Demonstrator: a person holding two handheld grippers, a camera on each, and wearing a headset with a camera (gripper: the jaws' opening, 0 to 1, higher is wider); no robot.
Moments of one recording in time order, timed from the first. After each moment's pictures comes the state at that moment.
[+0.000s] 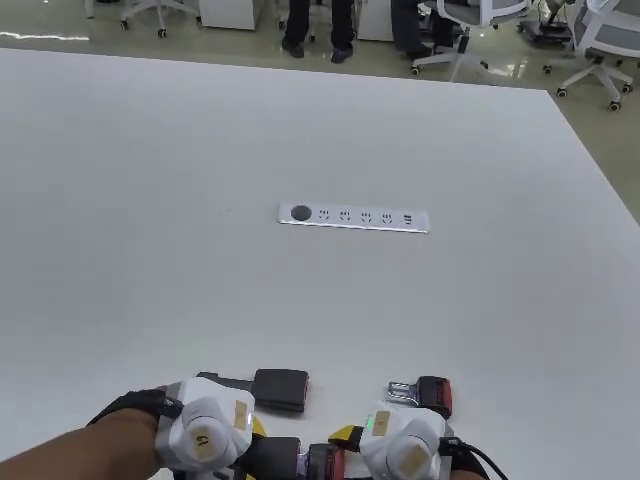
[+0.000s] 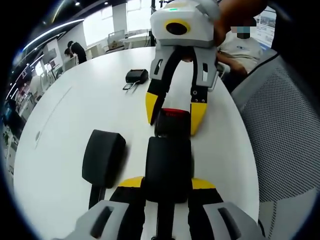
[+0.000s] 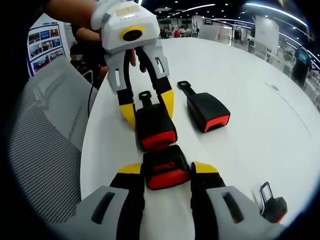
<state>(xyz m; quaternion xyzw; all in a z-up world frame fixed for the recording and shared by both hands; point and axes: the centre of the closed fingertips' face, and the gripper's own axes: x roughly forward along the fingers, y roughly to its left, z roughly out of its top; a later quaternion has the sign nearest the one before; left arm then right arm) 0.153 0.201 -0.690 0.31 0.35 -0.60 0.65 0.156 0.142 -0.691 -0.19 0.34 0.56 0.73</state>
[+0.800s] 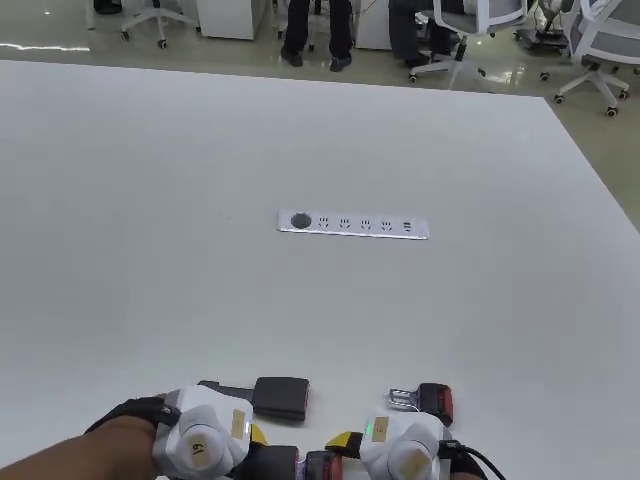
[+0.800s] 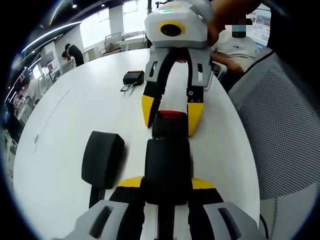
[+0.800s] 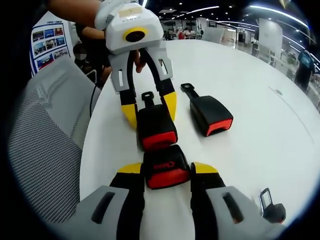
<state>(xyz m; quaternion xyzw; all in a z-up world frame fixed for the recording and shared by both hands) 0.154 0.202 -0.692 0.31 0.34 -0.61 0.64 0.155 0.147 -0.687 -0.20 0.33 0.58 0.72</state>
